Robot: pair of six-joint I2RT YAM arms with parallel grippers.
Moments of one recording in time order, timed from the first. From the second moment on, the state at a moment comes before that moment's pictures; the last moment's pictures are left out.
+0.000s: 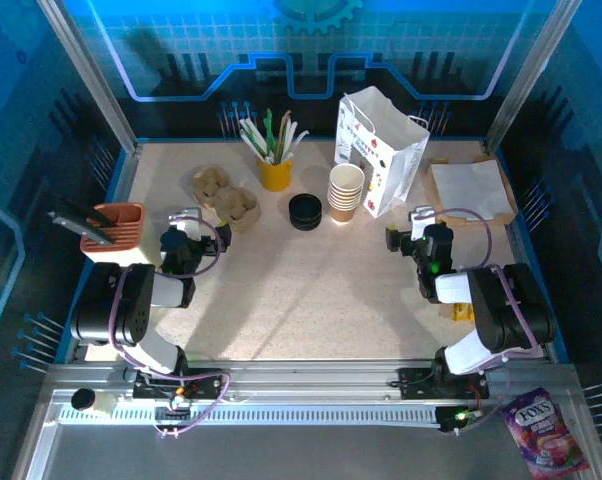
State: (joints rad) left arm 0.02 1.58 0.33 0.94 0.06 -0.12; right arm 0.09 1.54 0.39 0.75 0.07 -0.07
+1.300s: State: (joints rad) left arm 0.03 1.60 0.17 1.22 -0.06 -0.17; right arm 0.09 1.54 0.39 0.75 0.07 -0.07
